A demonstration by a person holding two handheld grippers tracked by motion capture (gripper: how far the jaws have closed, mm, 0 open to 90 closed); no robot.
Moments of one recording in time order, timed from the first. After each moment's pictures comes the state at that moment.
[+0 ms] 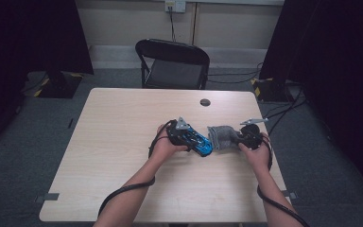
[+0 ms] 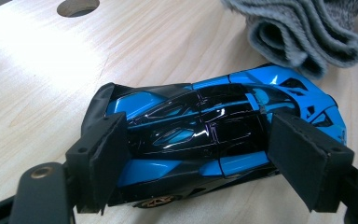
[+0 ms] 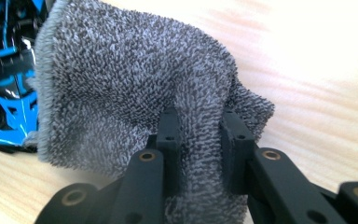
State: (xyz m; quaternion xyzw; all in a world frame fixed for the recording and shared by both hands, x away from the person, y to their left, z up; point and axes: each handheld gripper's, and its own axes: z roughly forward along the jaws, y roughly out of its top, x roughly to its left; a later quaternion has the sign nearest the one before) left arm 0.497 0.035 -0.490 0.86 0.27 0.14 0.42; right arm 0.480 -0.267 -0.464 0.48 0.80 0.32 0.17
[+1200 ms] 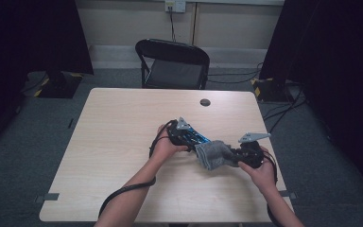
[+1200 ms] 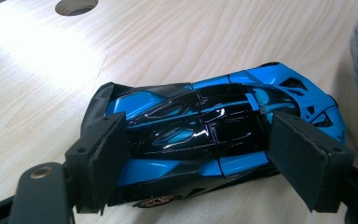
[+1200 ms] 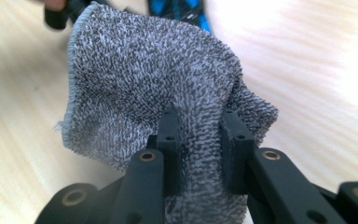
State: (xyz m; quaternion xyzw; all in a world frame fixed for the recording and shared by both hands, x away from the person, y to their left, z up) left arm 0.496 0.033 -0.490 0.86 0.27 0.14 0.41; right arm 0.407 -0.247 -0.450 0.37 0.84 0.39 0.10
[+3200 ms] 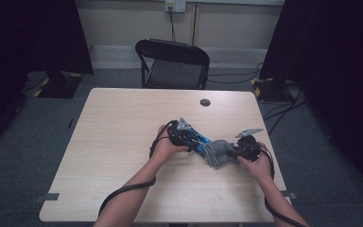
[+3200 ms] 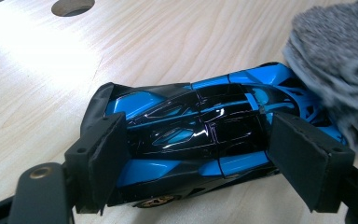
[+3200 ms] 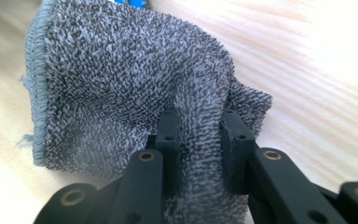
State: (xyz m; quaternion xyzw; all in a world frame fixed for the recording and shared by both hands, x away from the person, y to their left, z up) left arm 0.495 0.031 -0.490 0.86 0.27 0.14 0.42; right arm 0.449 -0.258 -0.475 0.42 0.85 0.30 0.12
